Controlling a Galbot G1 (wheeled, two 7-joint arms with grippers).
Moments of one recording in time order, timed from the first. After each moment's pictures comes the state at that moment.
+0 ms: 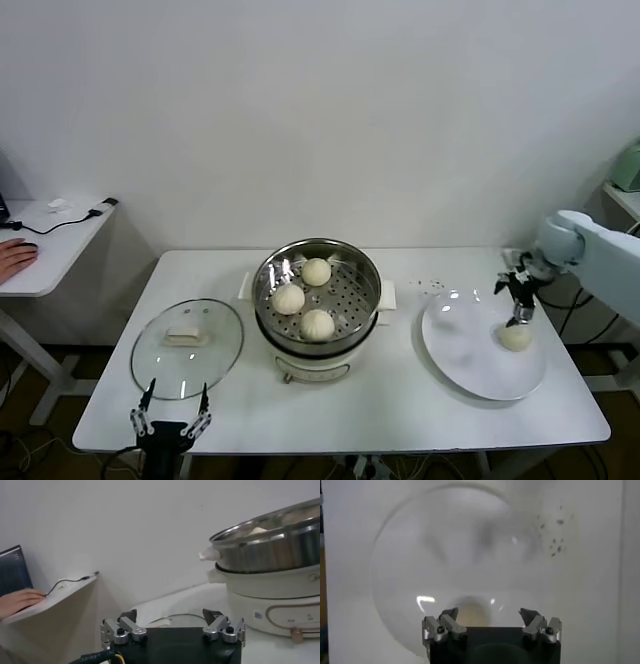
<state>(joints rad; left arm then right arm) 1.84 -1.53 -0.62 -2.07 0.24 -0.08 -0.10 0.20 0.65 -1.06 0.97 0.03 -0.10 -1.11</state>
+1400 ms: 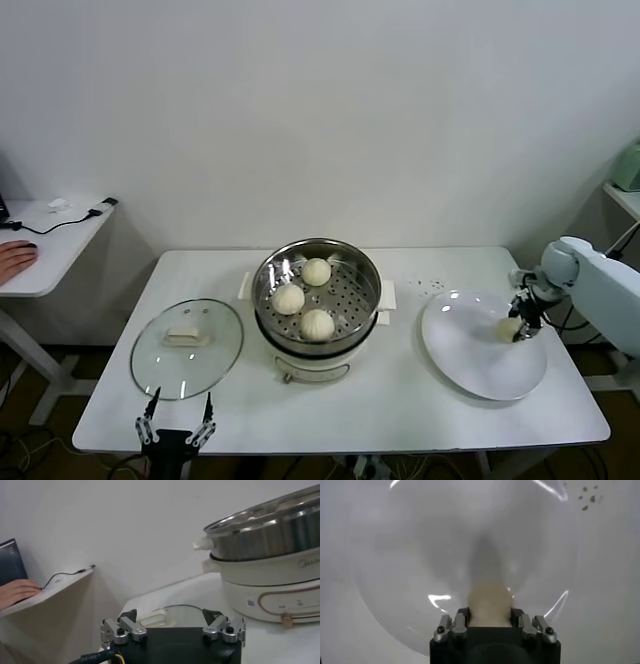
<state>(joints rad) 1.85 -1.55 -0.60 -2.05 0.26 -0.09 -0.10 0.13 0.76 -0.97 0.76 0.01 -0.08 -1.13</state>
